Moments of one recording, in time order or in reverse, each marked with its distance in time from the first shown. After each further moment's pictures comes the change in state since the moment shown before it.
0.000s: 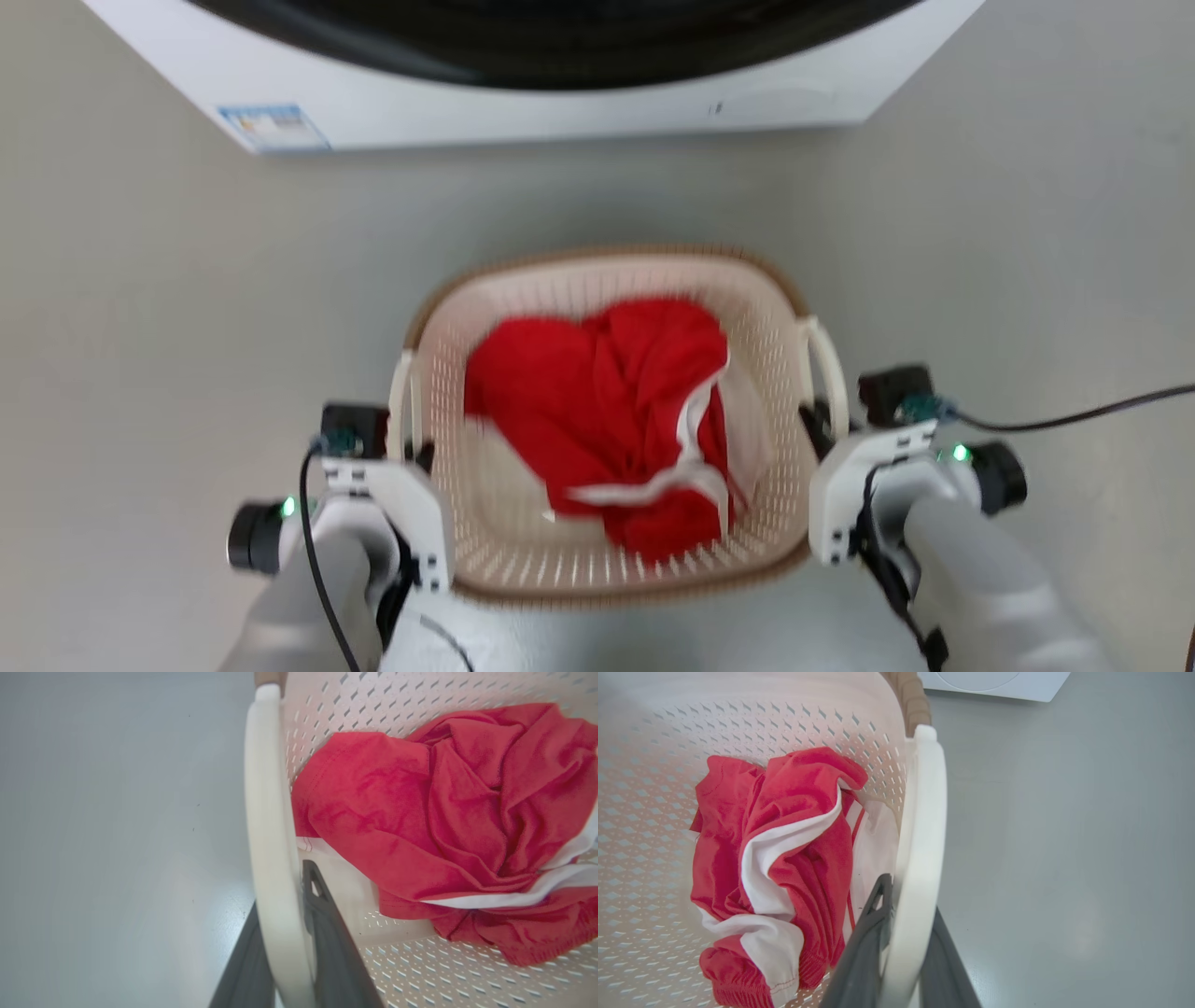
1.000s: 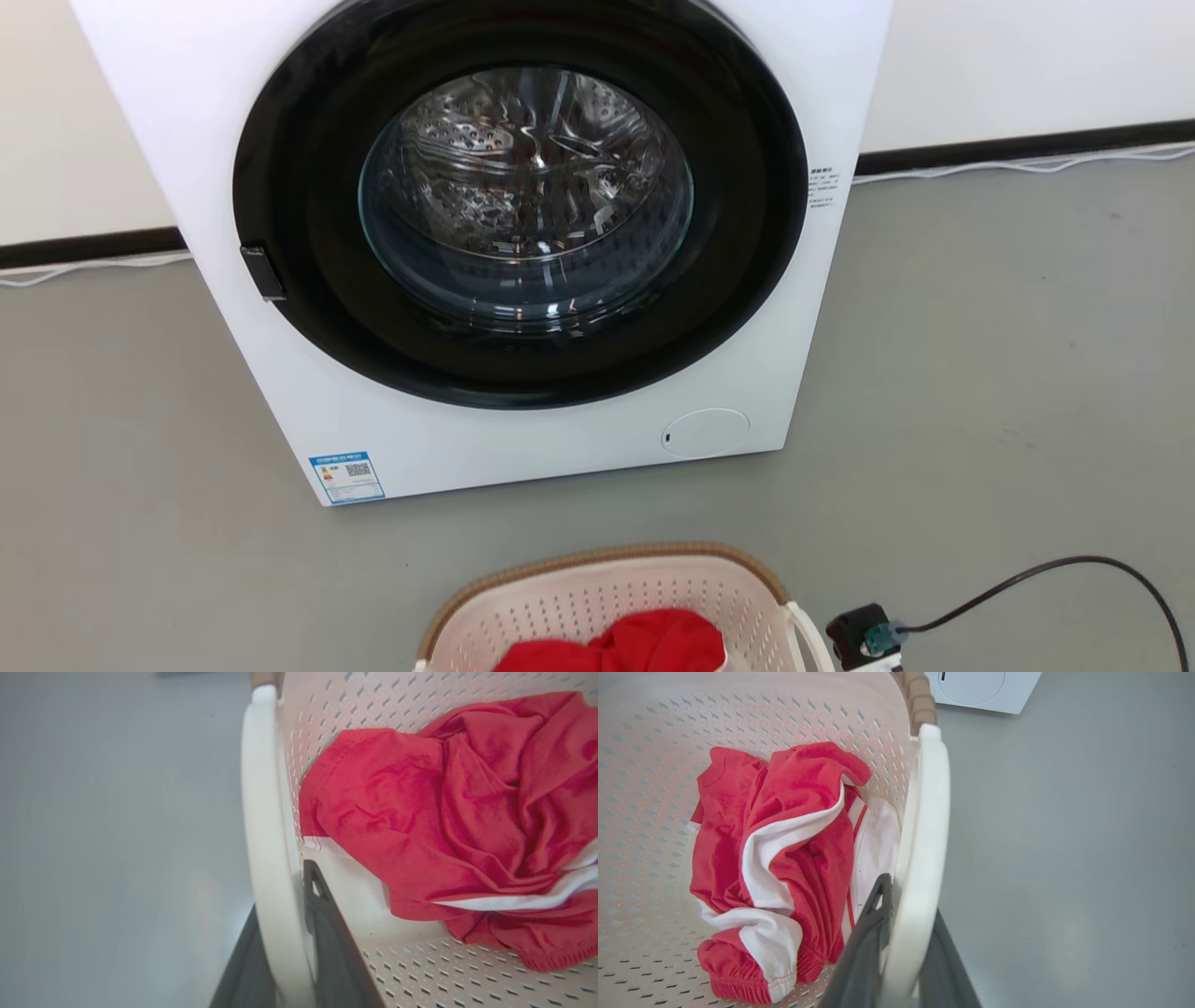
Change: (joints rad) left arm 0.442 -0.001 -0.163 -0.085 -0.178 0.089 0.127; right arm 0.354 -0.011 0.214 -0.049 0.121 -0.009 0.172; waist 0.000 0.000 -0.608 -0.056
